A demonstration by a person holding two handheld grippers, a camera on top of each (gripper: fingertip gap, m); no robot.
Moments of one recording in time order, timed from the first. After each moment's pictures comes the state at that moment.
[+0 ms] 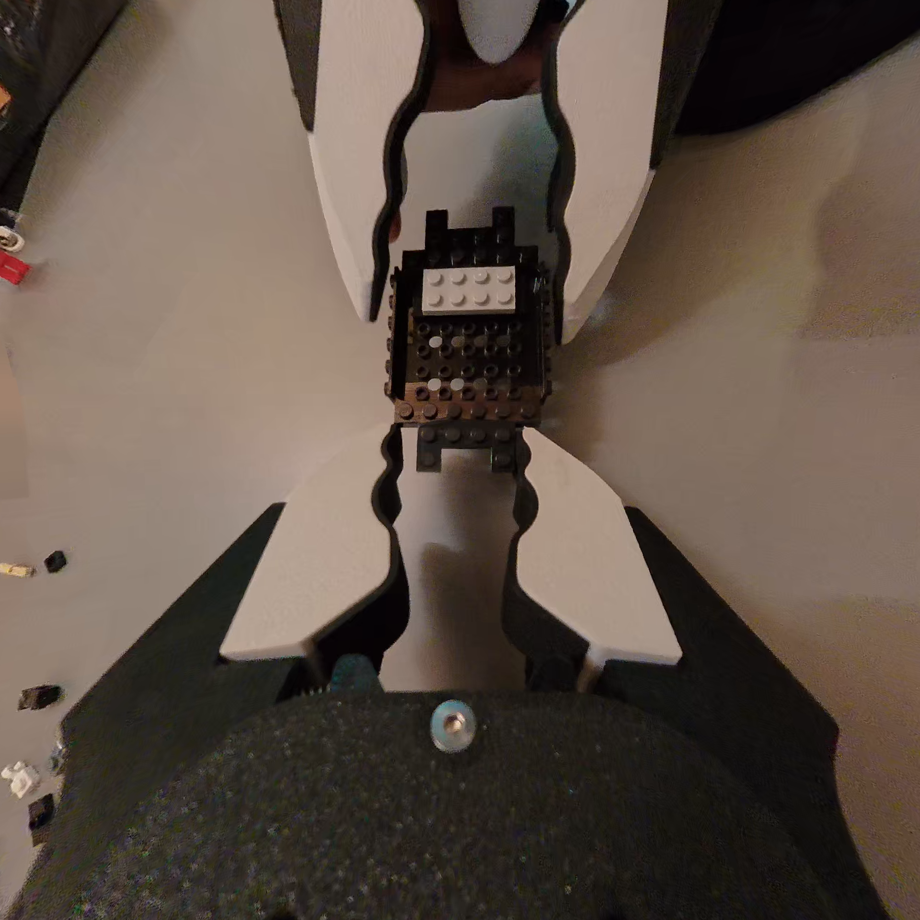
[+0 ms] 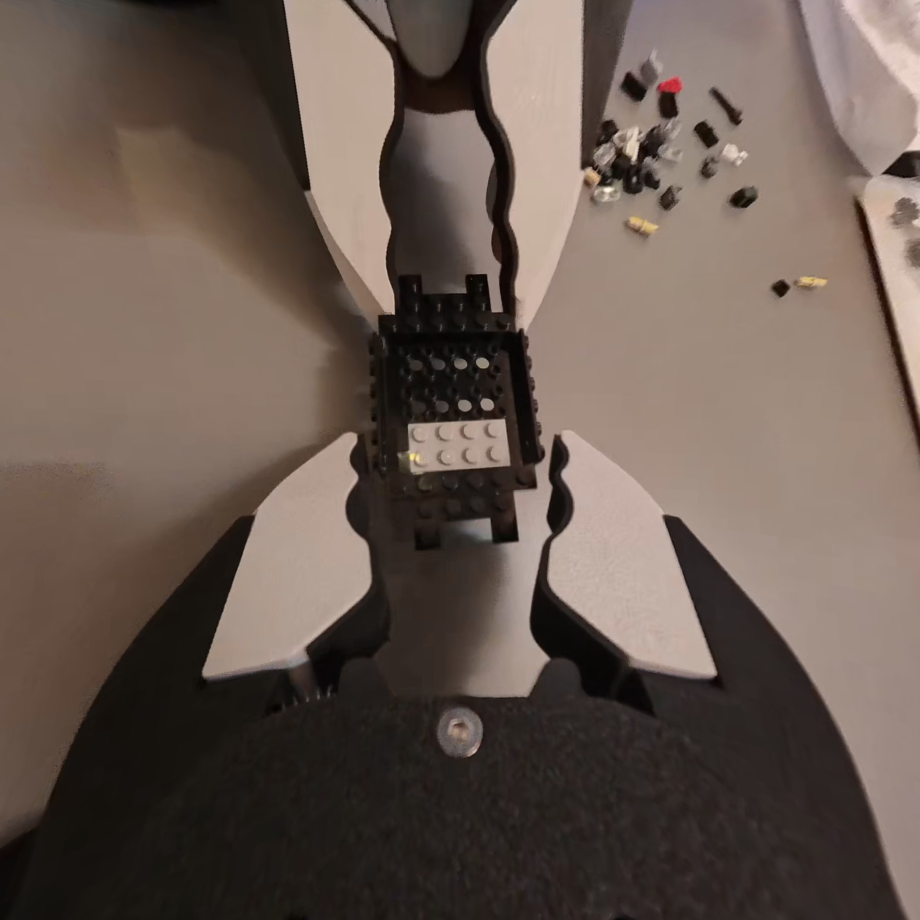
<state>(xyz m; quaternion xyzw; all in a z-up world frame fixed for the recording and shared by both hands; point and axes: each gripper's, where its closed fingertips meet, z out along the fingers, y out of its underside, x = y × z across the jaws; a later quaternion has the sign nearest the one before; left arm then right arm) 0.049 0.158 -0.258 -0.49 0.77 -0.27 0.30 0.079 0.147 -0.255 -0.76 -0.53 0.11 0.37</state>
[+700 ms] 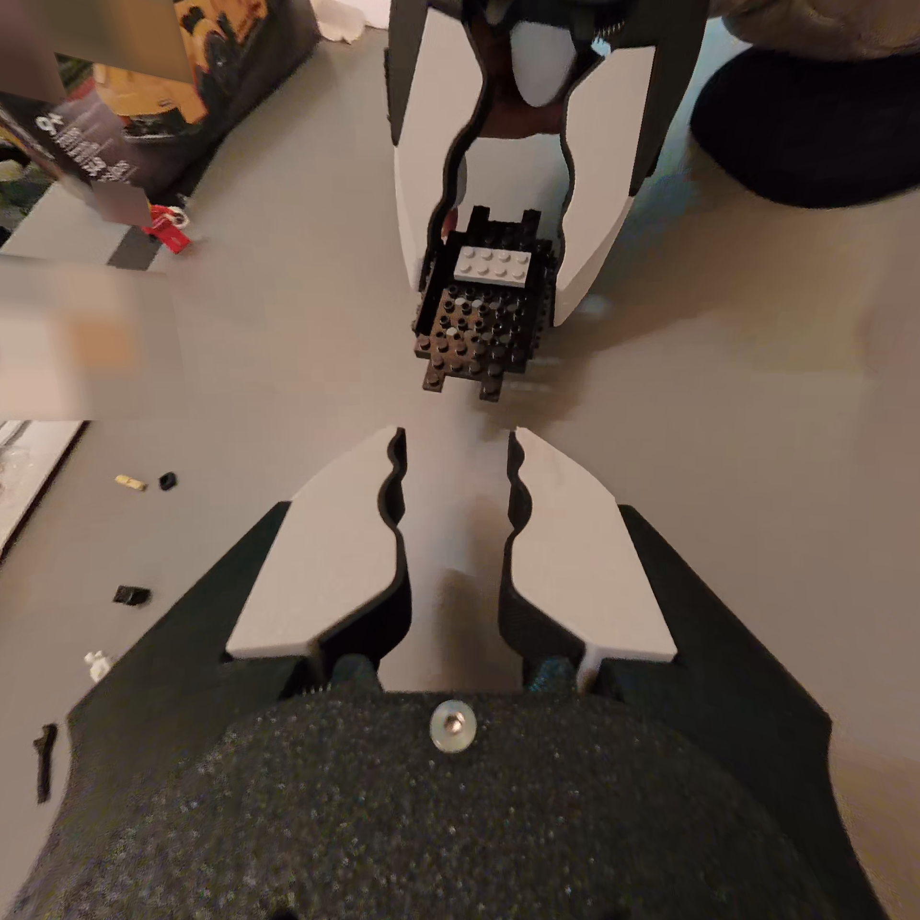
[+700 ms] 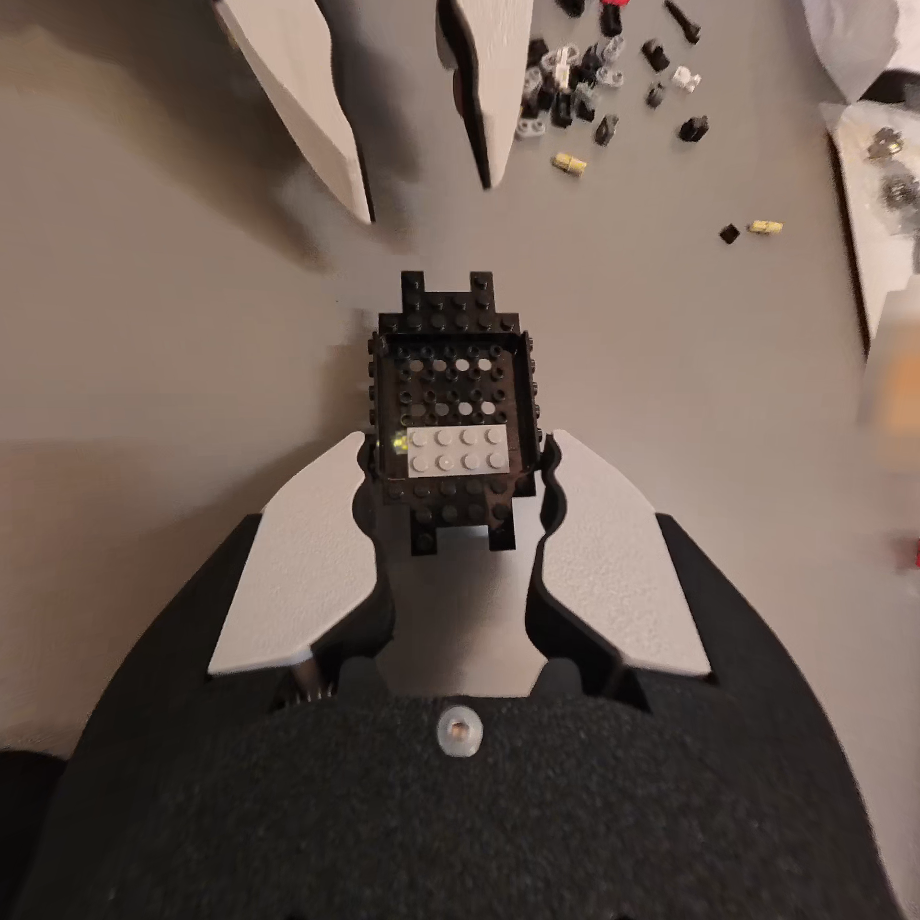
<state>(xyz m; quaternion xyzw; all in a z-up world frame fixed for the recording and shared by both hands) 0.043 0.202 -0.237 -0.54 0.70 -0.30 0.37 0.110 0.185 -0.258 -0.77 -0.53 0.10 0.34</state>
